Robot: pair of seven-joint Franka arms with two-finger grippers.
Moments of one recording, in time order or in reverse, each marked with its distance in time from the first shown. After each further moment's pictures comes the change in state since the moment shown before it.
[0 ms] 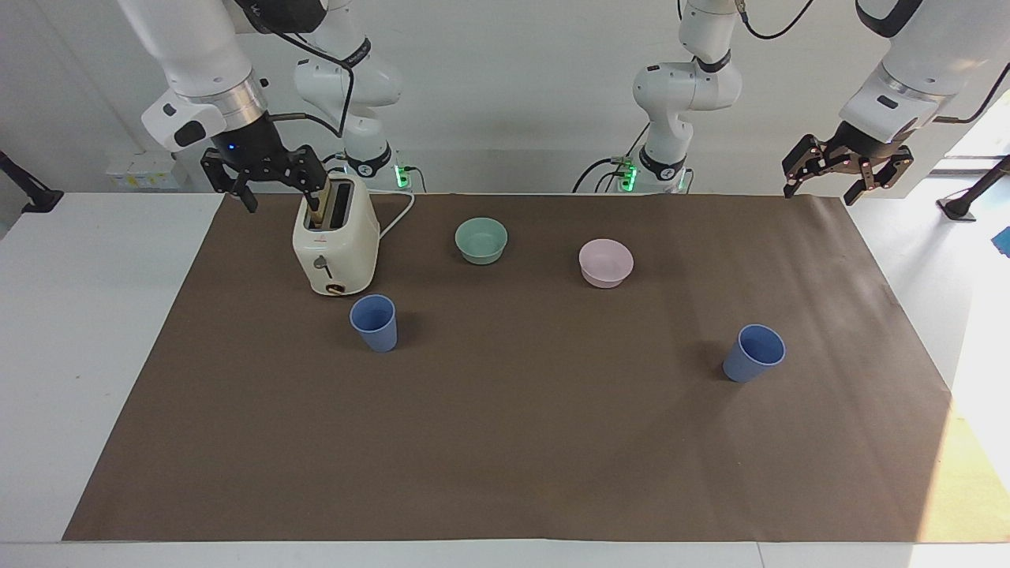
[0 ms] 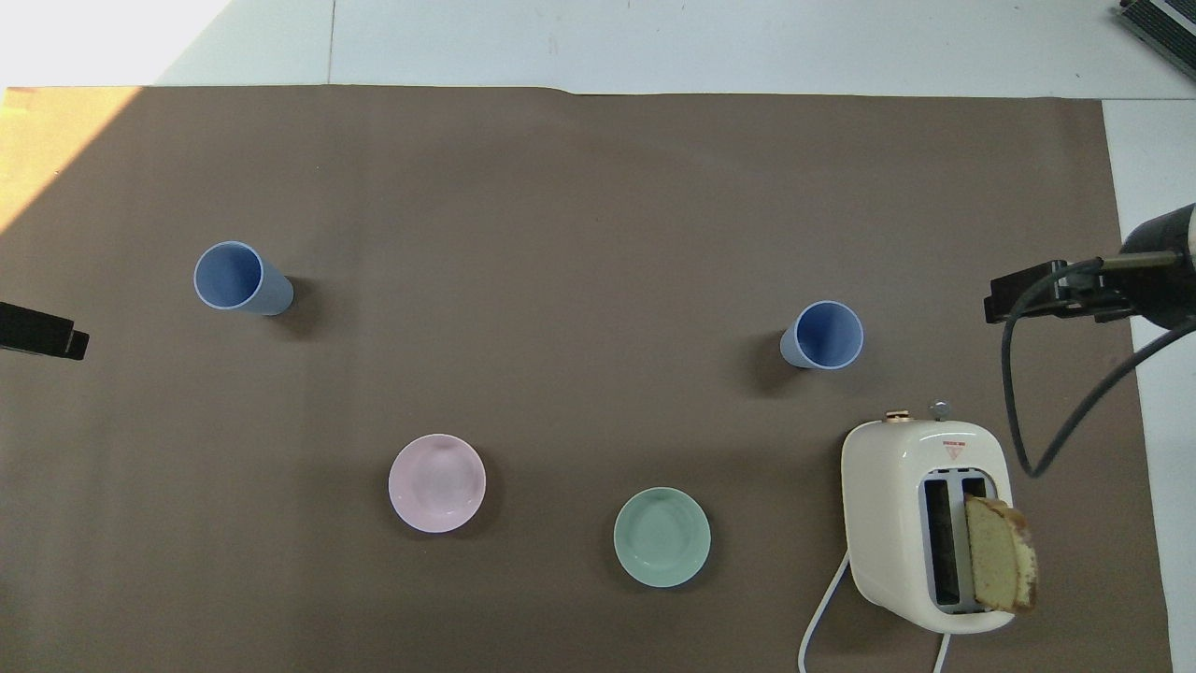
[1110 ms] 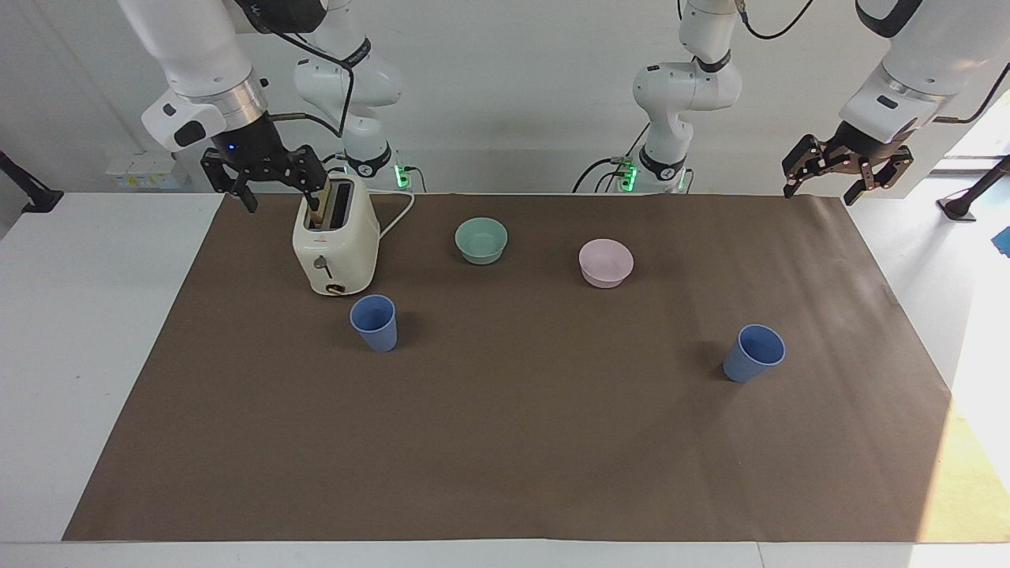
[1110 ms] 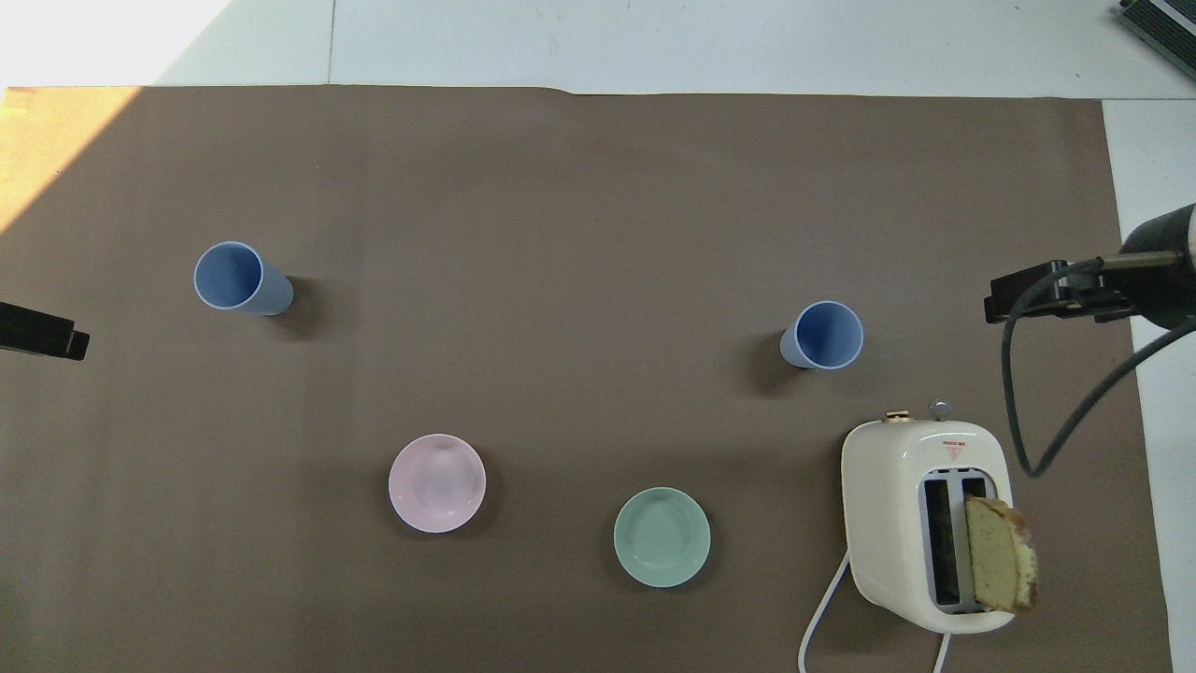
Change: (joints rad) left arm 0.000 0.000 0.000 -0.002 0.000 0.000 0.000; right arm 0.000 0.000 0.000 0.000 0.000 0.000 0.000
